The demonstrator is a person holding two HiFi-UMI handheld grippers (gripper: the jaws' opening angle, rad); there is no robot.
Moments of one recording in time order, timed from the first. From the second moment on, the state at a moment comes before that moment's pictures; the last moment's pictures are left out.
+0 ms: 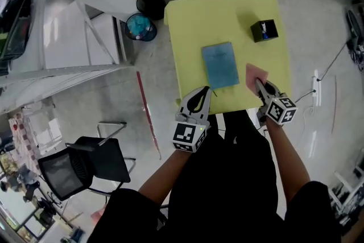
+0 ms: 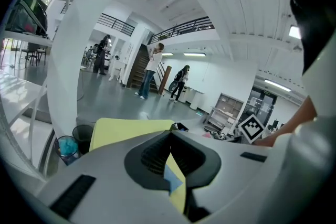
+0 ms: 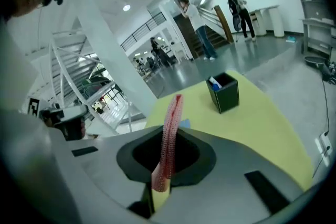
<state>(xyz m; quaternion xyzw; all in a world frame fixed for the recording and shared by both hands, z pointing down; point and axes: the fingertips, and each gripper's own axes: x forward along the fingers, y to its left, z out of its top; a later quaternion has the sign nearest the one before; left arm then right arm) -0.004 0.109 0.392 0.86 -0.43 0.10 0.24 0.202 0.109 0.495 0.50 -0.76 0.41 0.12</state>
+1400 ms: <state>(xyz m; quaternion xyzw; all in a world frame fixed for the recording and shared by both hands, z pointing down) 0.156 0.442 0.185 0.82 -0.56 0.02 0.08 0.239 0.436 0.220 0.45 -0.88 0.15 0.08</state>
